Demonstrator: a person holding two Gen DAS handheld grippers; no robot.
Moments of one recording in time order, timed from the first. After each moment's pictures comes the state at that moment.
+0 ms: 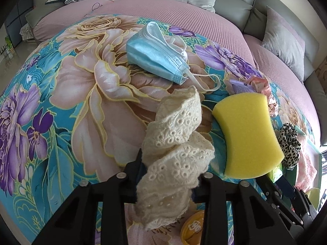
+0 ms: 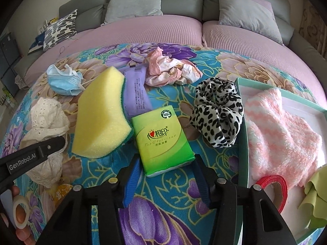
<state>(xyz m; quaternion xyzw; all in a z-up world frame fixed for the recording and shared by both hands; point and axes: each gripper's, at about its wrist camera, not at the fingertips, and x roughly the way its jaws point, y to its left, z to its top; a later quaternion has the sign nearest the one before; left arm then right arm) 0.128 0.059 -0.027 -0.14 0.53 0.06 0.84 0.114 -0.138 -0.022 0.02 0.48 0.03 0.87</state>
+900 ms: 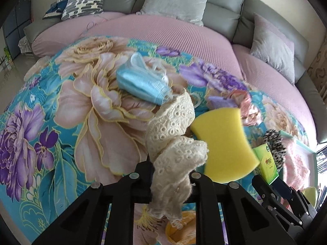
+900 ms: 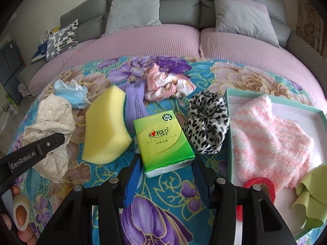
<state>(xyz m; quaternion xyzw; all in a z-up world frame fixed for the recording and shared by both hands) 0.120 0.048 0.002 -0.12 0.47 0.04 0.87 0.103 -0.151 0.002 0.05 0.46 0.04 0.89</state>
